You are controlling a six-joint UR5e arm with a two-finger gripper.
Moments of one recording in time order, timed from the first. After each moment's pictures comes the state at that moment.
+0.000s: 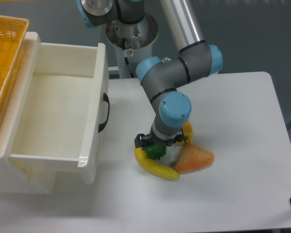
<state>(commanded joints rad) 2.45 -2.04 -1.64 -1.16 1.47 0.24</state>
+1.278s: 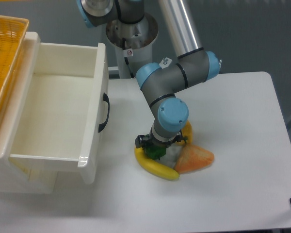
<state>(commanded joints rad) 2.45 -2.05 -1.68 -1.16 1.50 0.24</state>
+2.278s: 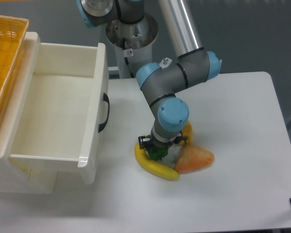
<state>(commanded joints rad) 2.45 -2.03 -1.62 -1.16 1.50 0.26</state>
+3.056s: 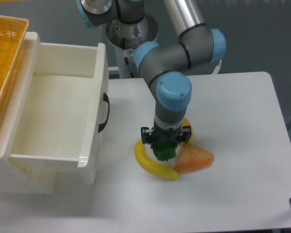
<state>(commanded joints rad) 2.45 -1.89 -1.55 -1.21 1.52 0.52</state>
